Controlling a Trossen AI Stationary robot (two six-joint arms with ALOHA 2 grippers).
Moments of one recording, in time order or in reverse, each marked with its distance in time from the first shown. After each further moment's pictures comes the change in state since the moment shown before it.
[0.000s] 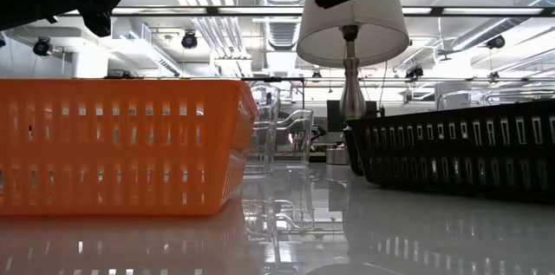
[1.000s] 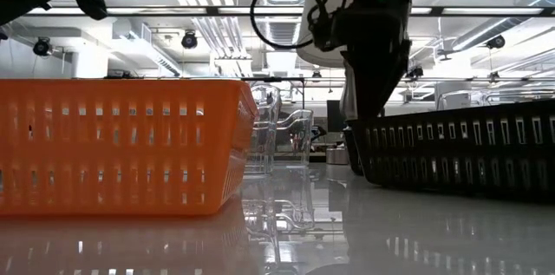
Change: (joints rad) left arm 0.000 -0.055 0.001 0.097 0.127 0.030; right arm -0.197 0.301 0.159 -0.477 -0.575 0.438
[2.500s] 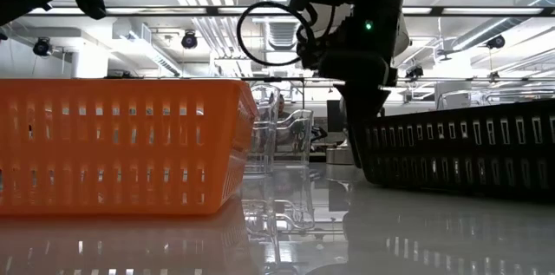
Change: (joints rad) left arm 0.000 0.001 -0.001 -0.001 -0.008 0.027; right arm -0.001 0.093 0.022 0.038 0.104 -0.017
